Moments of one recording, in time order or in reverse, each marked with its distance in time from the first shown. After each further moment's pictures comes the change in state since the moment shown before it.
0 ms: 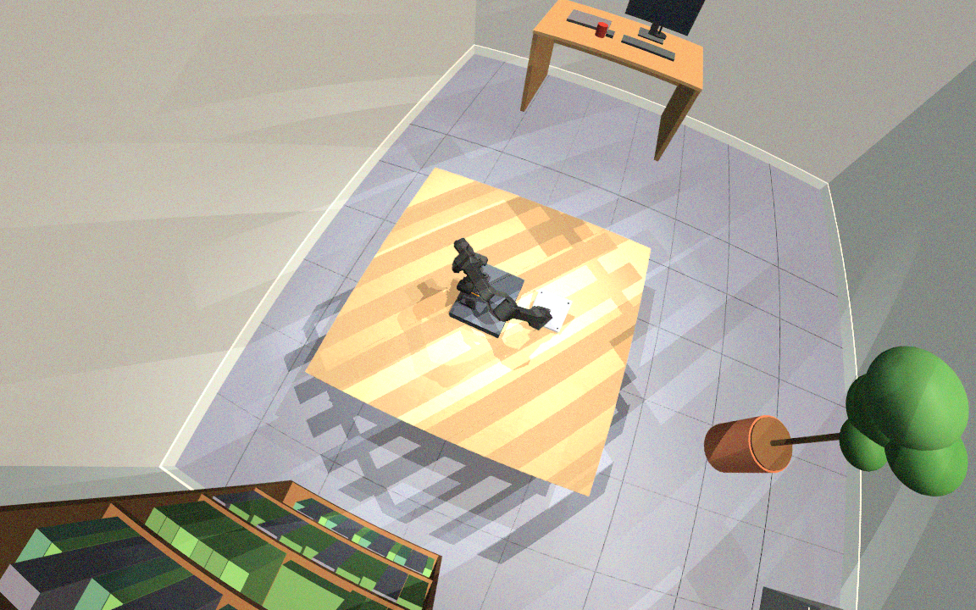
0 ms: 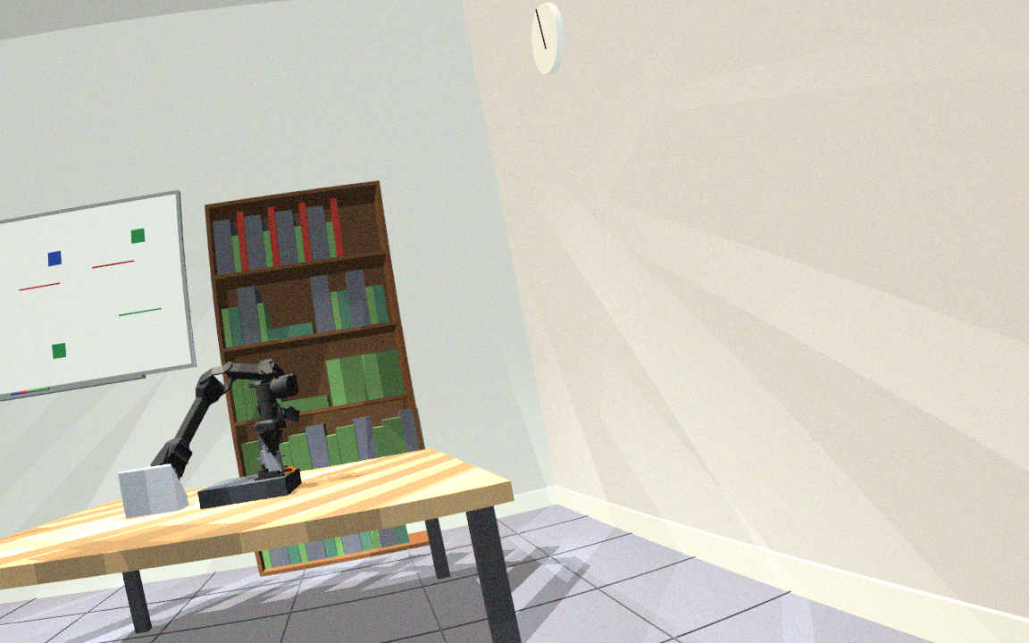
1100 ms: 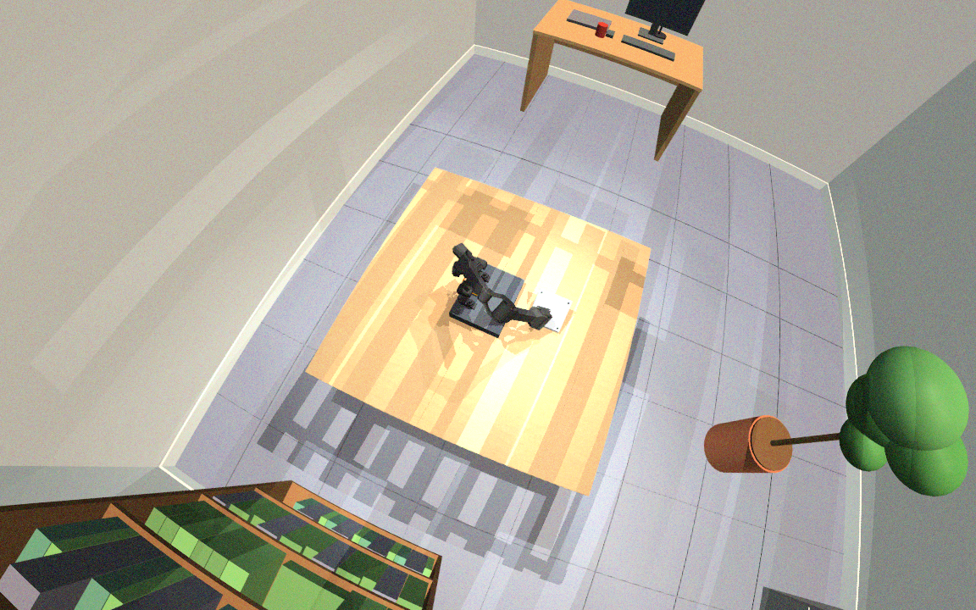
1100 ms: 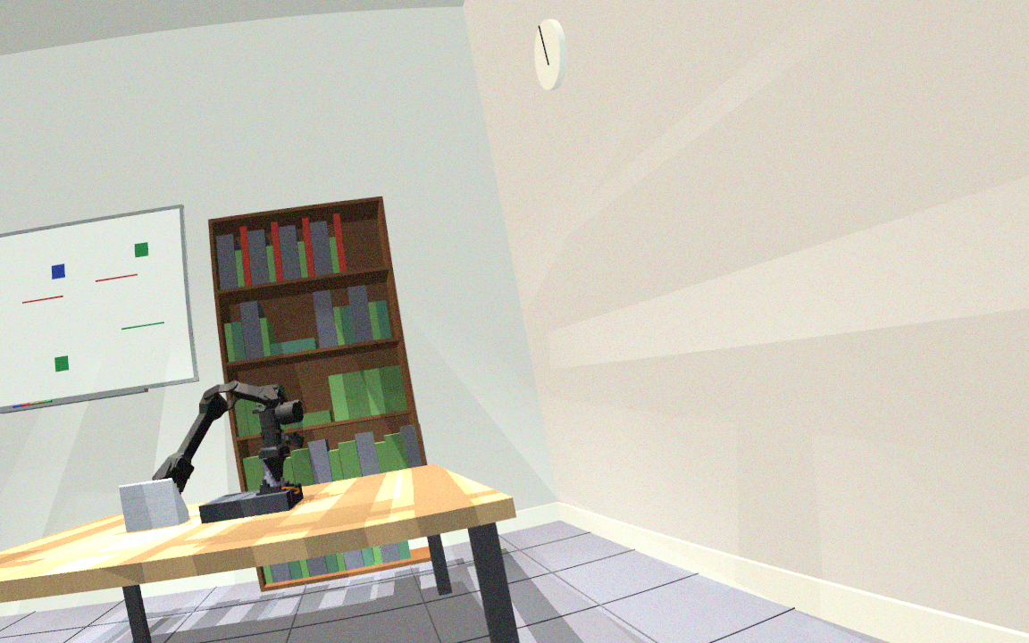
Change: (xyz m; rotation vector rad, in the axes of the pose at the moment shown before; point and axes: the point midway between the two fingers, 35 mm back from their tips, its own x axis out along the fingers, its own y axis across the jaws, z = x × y) arm 0.032 0.000 0.001 -0.002 -0.001 0.003
